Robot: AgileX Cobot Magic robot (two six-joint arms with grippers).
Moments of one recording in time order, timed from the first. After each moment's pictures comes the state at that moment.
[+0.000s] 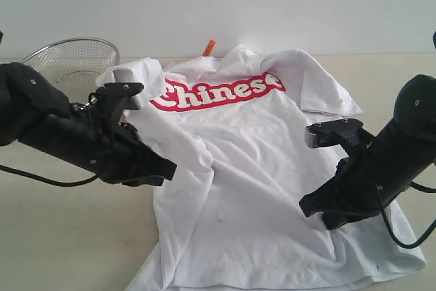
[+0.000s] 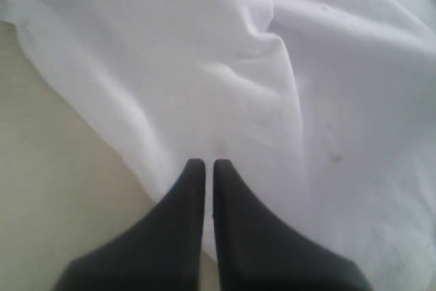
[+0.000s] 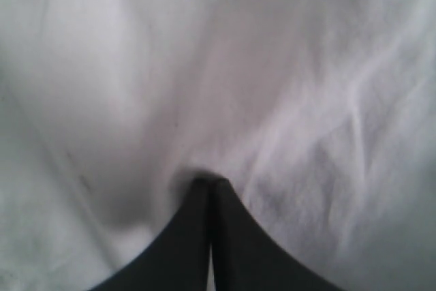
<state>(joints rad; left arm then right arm) -0.41 1.78 -0.85 -0.97 0.38 0.85 0.15 1.79 -0.77 0.43 0.51 -0.46</state>
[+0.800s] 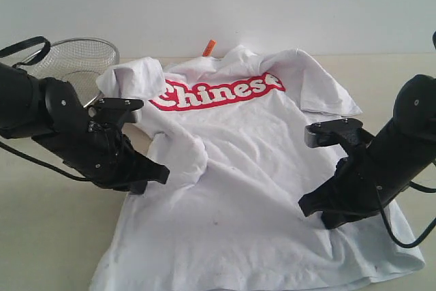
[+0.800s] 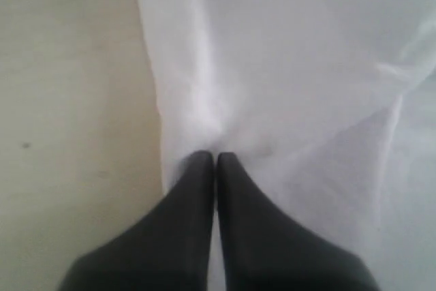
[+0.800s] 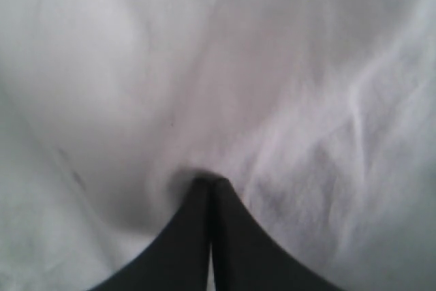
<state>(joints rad) -0.37 1.94 -0.92 -0.42 0.34 0.28 0.15 1.79 -0.77 0.43 0.51 -0.46</state>
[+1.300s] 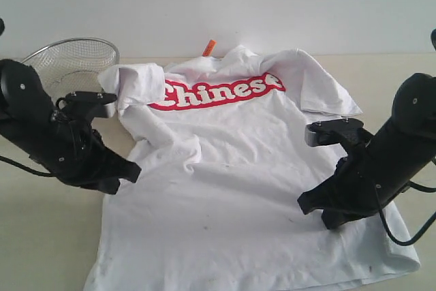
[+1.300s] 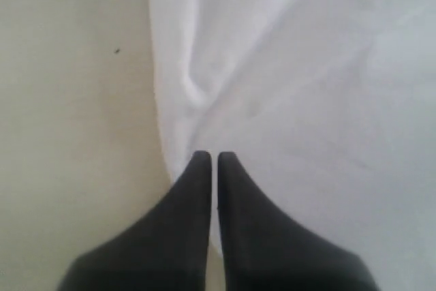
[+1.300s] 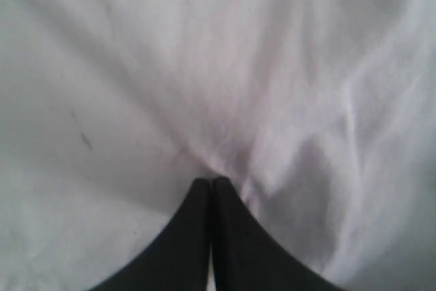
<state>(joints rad) -0.31 1.79 -0.88 -0.35 0.48 0.29 0.15 1.80 -0.78 0.42 0.54 -0.42</state>
